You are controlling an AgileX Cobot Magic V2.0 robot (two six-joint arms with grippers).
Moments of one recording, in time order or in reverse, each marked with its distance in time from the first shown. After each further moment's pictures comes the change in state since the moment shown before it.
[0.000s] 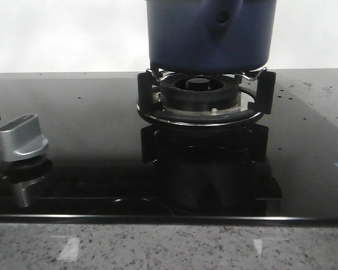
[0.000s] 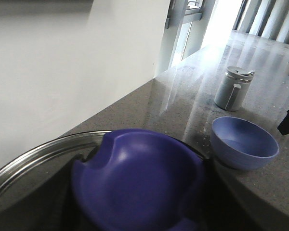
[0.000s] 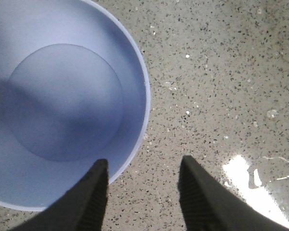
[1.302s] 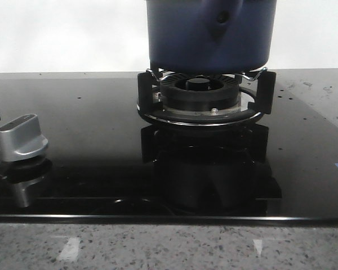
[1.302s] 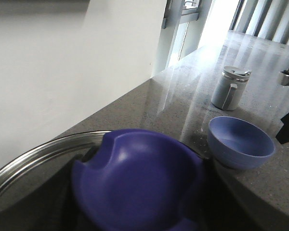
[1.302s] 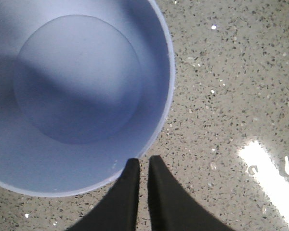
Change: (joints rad) left arm 0.000 0.000 0.000 -0.003 0.010 0.000; right arm 0.000 0.000 0.053 0.069 -0.004 0.001
